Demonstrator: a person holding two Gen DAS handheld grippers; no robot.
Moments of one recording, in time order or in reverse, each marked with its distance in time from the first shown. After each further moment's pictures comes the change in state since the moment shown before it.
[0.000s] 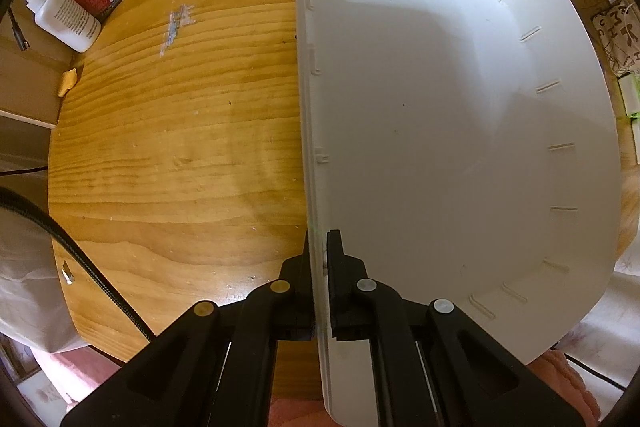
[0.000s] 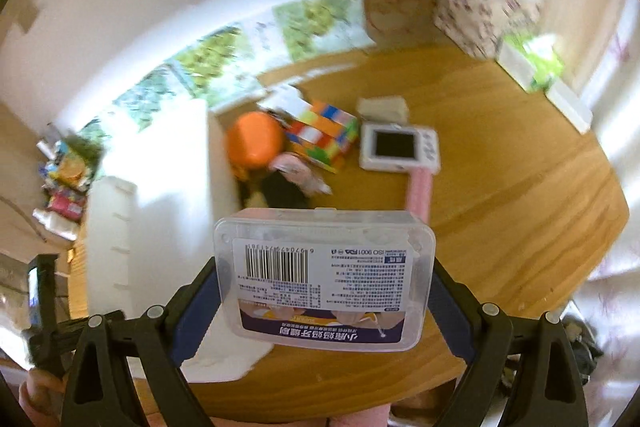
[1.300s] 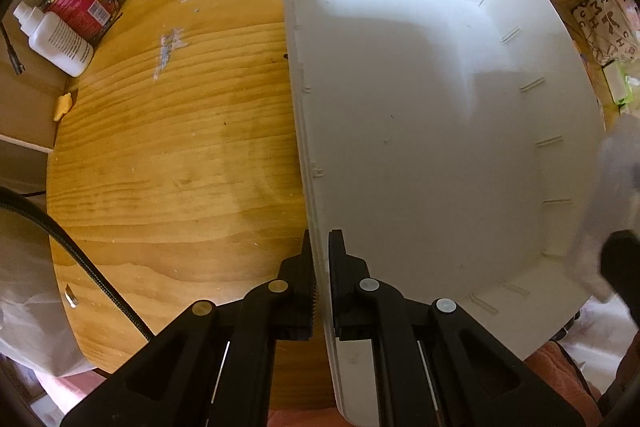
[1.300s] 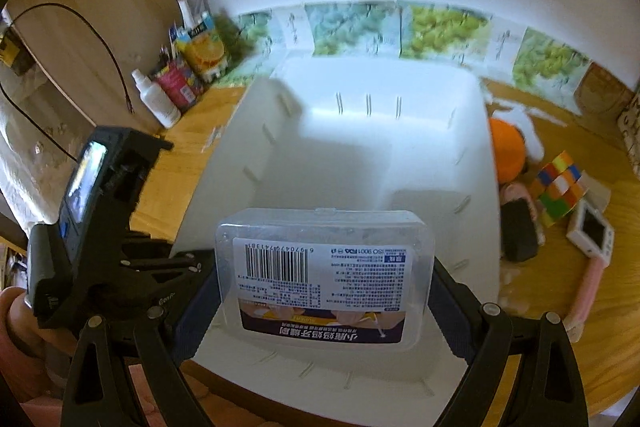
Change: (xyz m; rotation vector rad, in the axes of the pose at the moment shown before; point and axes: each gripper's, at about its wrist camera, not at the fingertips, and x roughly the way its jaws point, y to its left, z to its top) left arm -0.021 0.003 0.001 0.062 -0.061 -0.029; right arm 0.045 0.174 -0.041 -0.471 0.072 0.252
